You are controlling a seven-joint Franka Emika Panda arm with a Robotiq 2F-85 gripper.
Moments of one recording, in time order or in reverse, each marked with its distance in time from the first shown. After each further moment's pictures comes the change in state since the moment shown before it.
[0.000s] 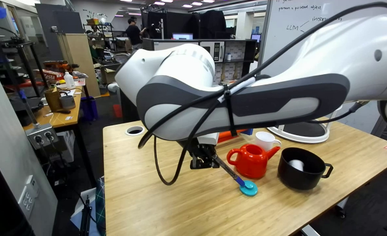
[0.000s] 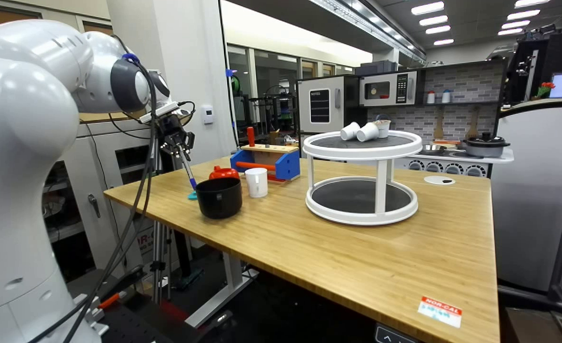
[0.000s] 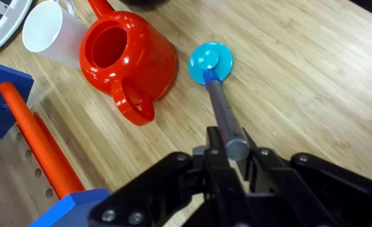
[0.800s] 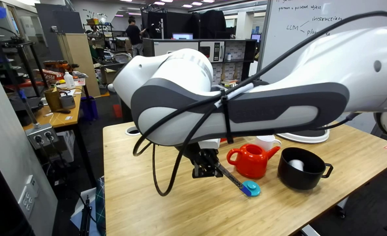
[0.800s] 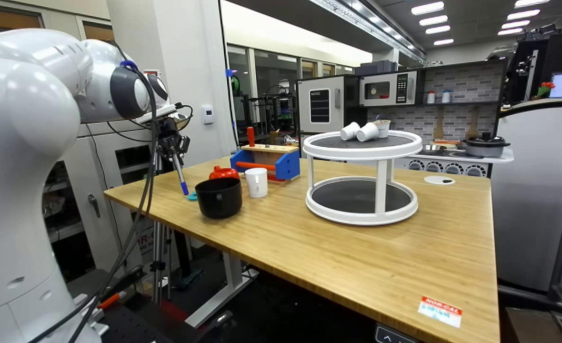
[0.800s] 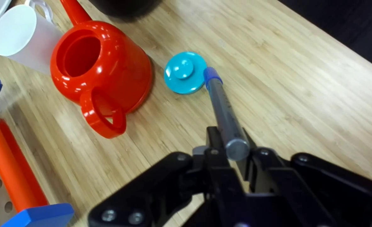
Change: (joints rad) arm 0.027 0.055 -0.039 0.084 0.089 -0.077 -0.051
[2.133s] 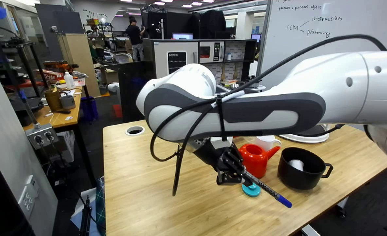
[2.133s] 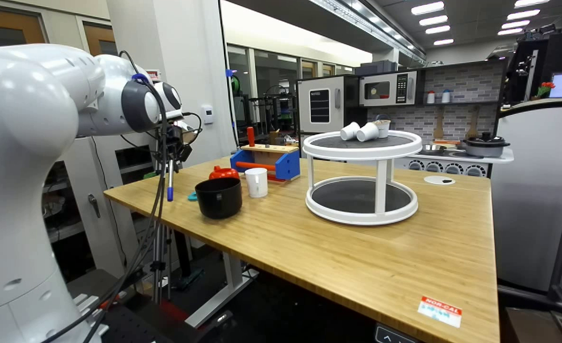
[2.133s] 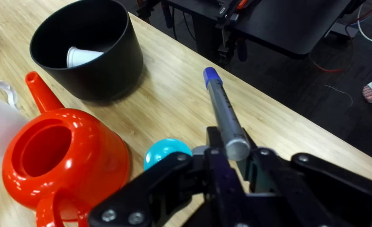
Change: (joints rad) arm -0.048 0.096 -0.036 0.101 0.153 -0.284 -0.002
